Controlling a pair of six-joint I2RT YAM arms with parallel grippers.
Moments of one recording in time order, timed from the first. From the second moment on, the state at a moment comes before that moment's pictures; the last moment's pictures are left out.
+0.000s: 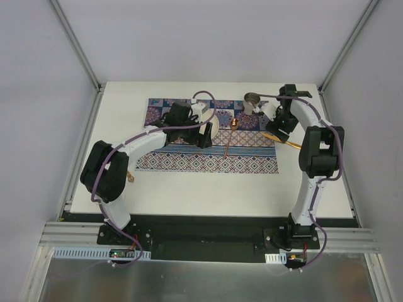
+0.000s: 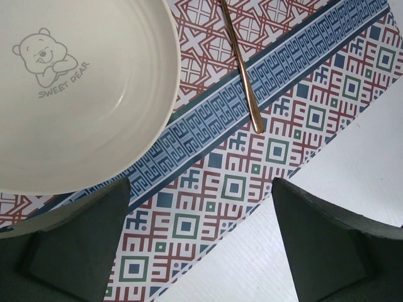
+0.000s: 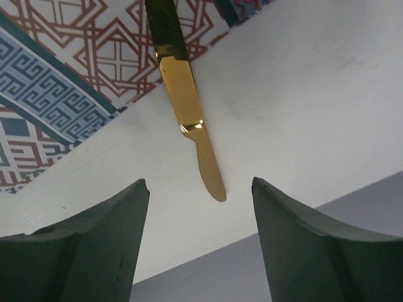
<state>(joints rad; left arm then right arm) -0.54 1.74 1.21 -0.23 0.33 -0.18 0.05 2.03 1.71 -1.04 0.06 -0.98</state>
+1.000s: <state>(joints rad) -0.54 1.77 1.23 -0.21 0.33 -0.16 0.08 2.27 1.86 -1.07 0.03 -0.83</state>
